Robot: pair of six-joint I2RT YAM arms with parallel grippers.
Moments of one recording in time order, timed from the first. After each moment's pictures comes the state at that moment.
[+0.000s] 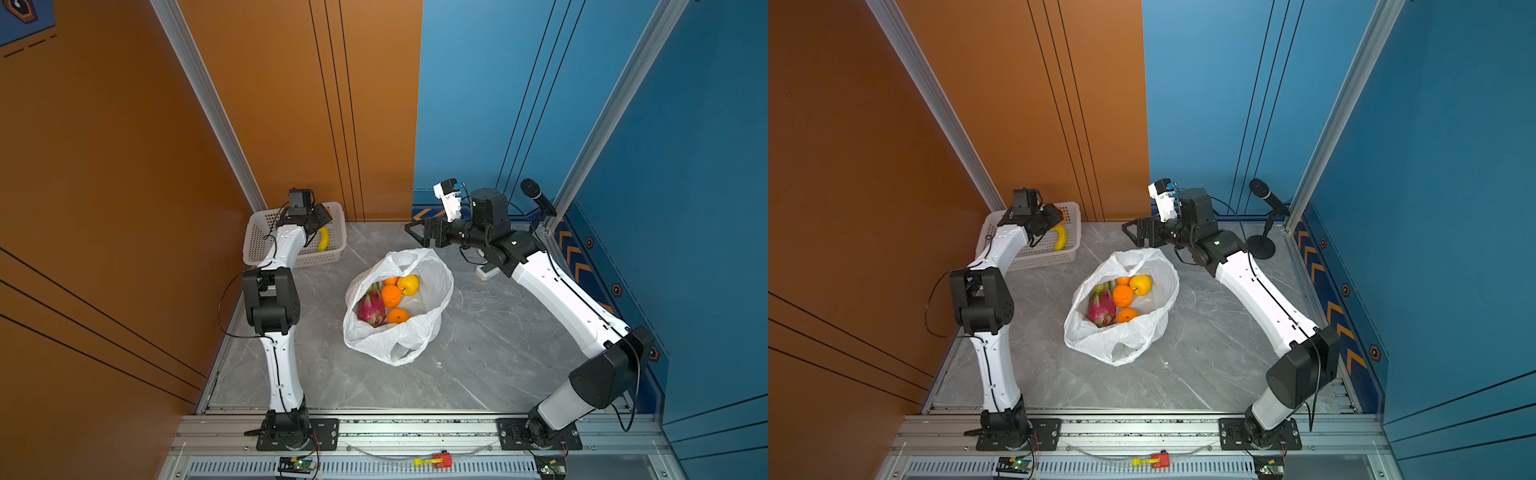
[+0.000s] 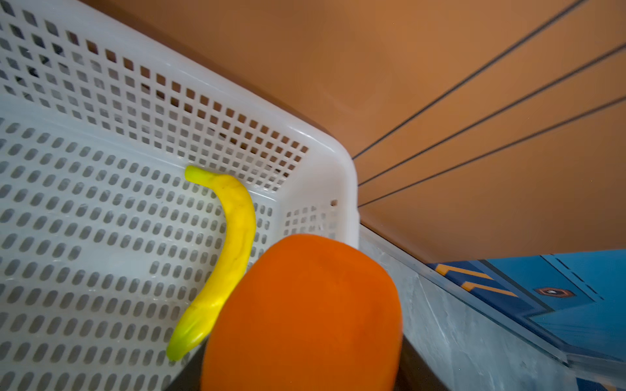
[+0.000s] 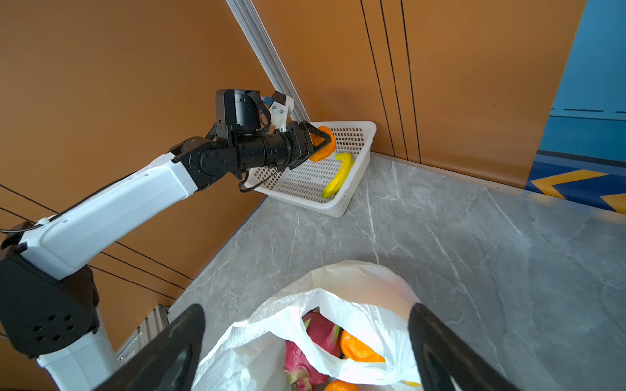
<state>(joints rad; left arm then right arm) 0.07 2.24 2.02 -0.42 0.08 -0.60 0.50 1.61 1.68 -0.42 -0.43 0.31</state>
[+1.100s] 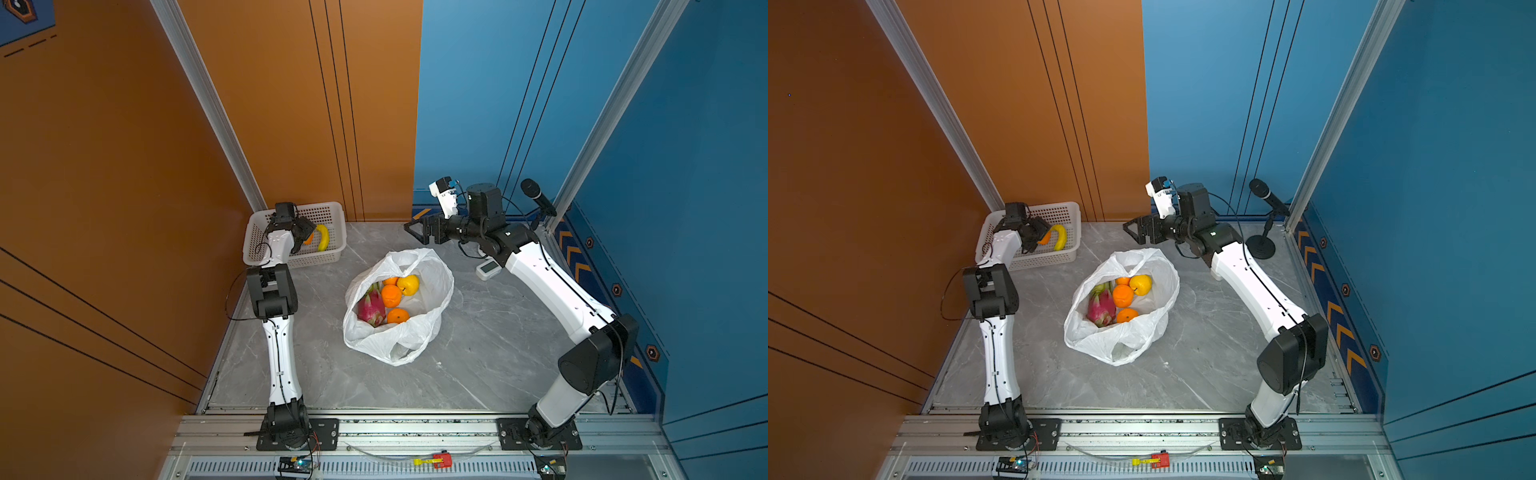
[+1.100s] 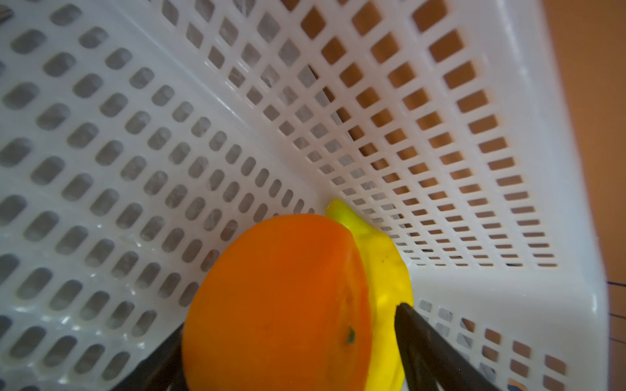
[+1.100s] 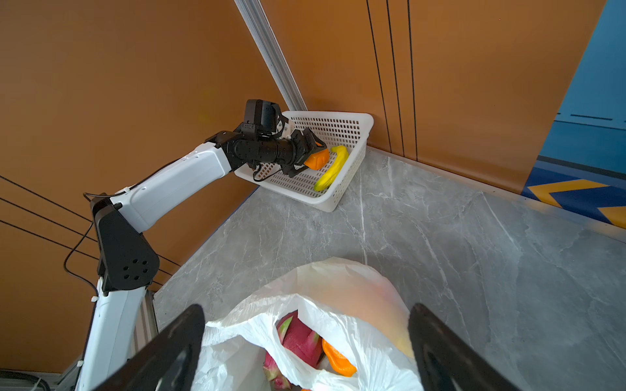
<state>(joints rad) 0.19 2.60 2.35 -0.55 0.12 -0.81 0.47 1.70 1.76 -0.45 -0.48 0.23</state>
